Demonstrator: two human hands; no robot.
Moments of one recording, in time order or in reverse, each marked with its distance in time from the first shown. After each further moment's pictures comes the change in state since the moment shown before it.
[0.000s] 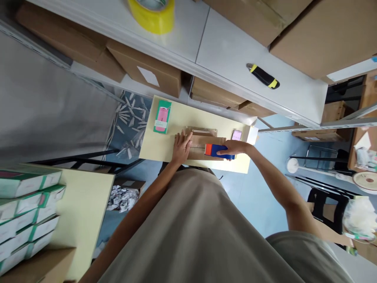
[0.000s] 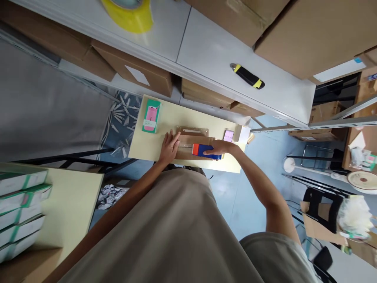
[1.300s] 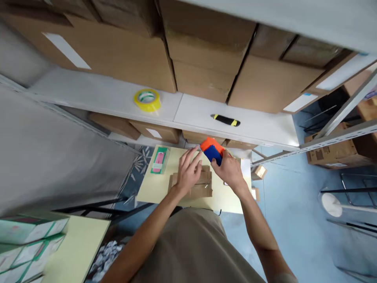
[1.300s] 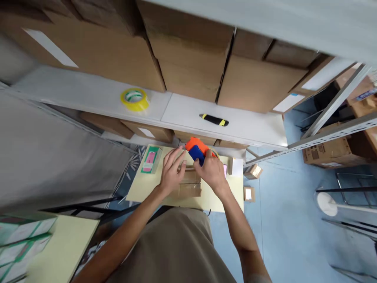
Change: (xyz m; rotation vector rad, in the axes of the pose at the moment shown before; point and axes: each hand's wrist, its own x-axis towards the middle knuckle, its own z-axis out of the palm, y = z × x) left_hand 0.055 0.202 -0.036 0.263 0.272 0.490; right_hand -0.084 -0.027 0.005 -0.083 1.150 0.077
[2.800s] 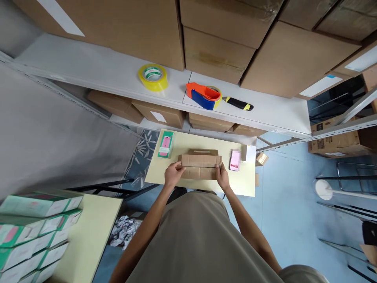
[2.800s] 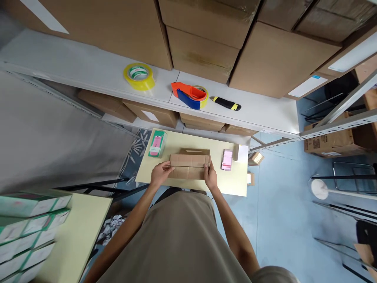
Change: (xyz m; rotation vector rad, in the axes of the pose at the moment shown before) left_hand -0.128 -0.112 -0.008 -0.190 -0.235 -0.910; right_hand -0.055 0.040 0.198 0.718 -0.073 0.186
